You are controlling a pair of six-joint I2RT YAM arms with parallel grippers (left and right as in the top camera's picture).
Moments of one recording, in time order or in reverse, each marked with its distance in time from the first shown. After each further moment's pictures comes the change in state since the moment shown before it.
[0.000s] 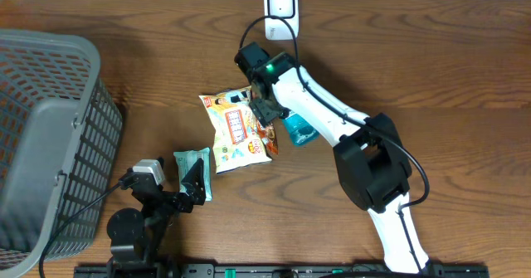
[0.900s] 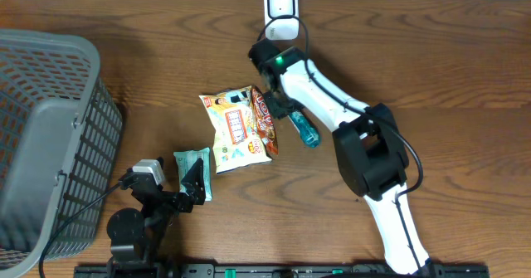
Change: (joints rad) left arm 0.000 0.000 0.000 0.000 -0.004 0.000; right arm -0.078 0.089 0.050 -0.067 -0.116 0.034
